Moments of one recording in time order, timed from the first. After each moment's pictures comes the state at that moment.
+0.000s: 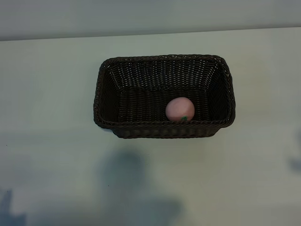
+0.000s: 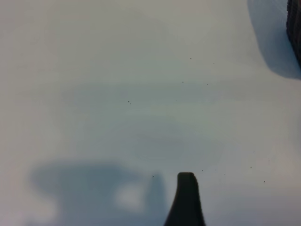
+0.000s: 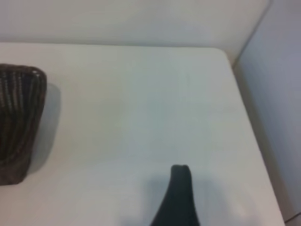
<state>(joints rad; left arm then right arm) -0.02 -0.01 -0.50 0.01 1.09 -0.01 -0.04 0.32 -0.86 -0.17 1.06 0.11</state>
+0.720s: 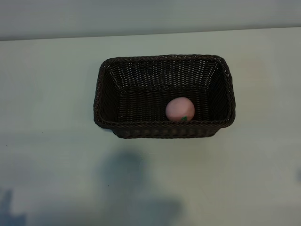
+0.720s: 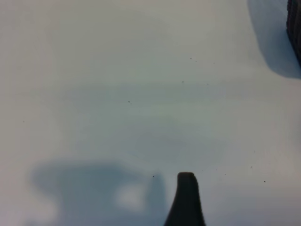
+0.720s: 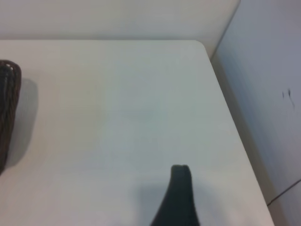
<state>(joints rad) -0.02 -0.01 -0.50 0.01 1.09 0.00 -0.04 0.20 -0.79 -0.23 1.12 0.14</state>
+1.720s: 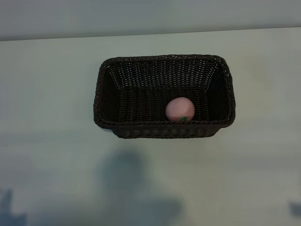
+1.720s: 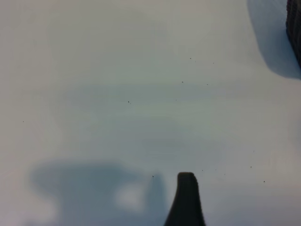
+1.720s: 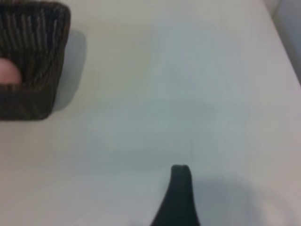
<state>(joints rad) -0.02 -0.01 -0.50 0.01 1.09 0.00 -0.04 -0.01 -0.57 -0.06 1.15 0.06</state>
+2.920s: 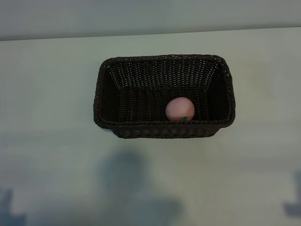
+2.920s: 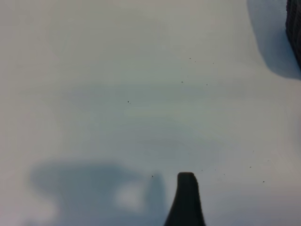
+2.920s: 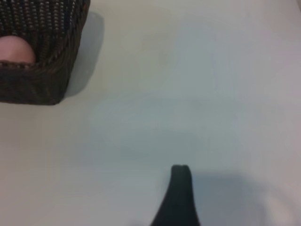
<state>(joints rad) -0.02 -0.01 -0.50 0.01 1.09 -0.01 -0.04 -0.01 -0.49 -0.02 1.07 0.01</state>
